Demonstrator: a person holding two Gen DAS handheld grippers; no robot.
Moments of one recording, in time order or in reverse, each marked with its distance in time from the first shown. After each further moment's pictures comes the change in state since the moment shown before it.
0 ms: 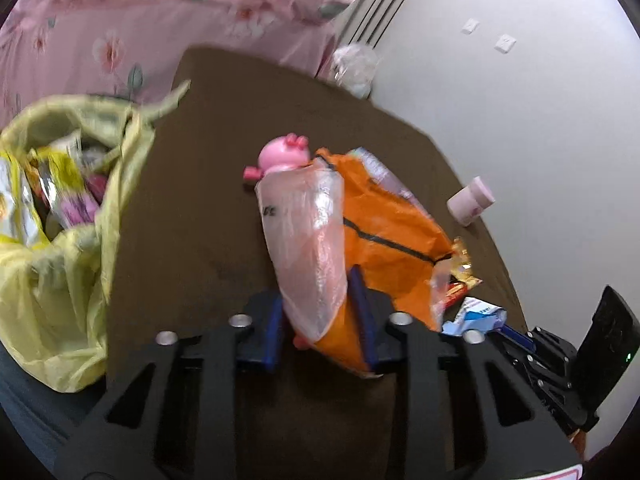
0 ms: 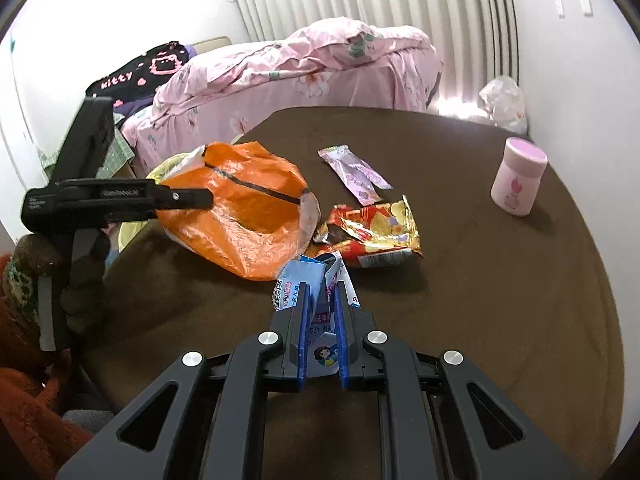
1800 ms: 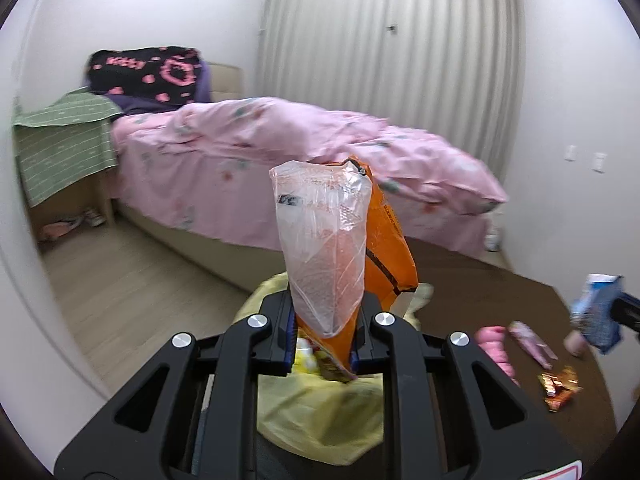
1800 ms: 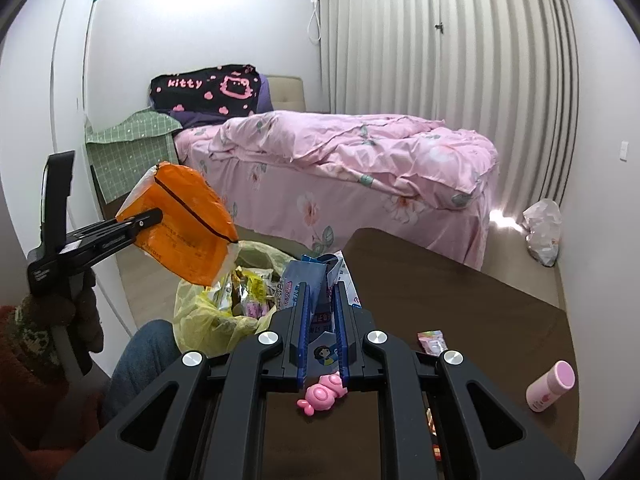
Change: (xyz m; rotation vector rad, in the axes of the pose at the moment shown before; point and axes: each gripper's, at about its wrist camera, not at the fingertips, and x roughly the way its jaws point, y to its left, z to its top) left arm -0.174 0.107 0.010 -0.100 -0.539 0.554; right arm -0.017 0.137 0.138 -0.289 -0.195 0.063
